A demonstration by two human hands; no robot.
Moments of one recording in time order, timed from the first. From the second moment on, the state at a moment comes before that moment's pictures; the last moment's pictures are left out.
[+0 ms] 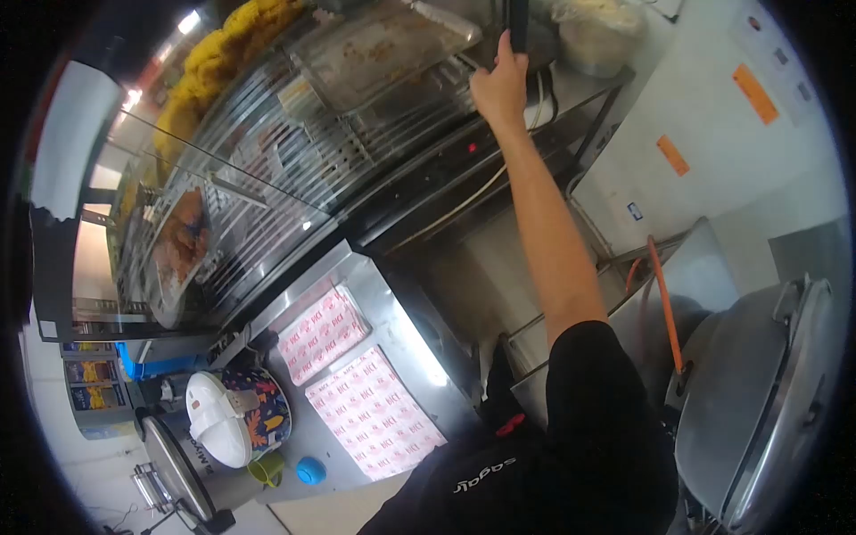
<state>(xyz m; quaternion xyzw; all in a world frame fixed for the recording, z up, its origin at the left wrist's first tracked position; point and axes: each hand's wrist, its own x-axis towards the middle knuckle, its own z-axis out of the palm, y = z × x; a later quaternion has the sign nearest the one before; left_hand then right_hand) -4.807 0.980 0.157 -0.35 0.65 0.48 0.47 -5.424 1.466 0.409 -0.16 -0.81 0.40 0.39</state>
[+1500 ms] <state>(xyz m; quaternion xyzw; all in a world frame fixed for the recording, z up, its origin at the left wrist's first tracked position) -4.754 0.998 0.167 -0.51 0.58 0.41 0.49 -5.428 1.414 0.352 -0.01 -0.84 0.31 0.44</state>
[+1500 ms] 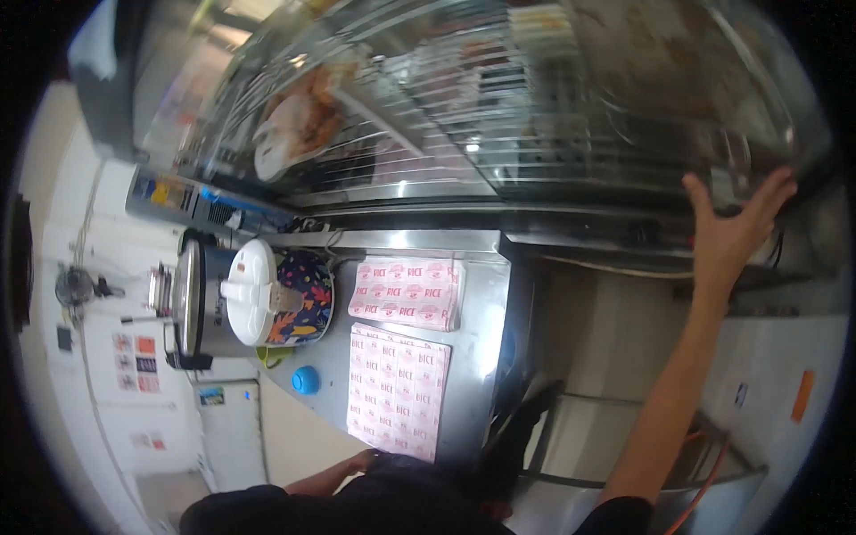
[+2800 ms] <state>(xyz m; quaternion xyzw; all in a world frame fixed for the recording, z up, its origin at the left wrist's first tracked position) -4.861 1.022 0.115 -0.31 0.70 0.46 0.44 -5.436 1.389 0.366 -0.27 -0.46 0.84 0.00</state>
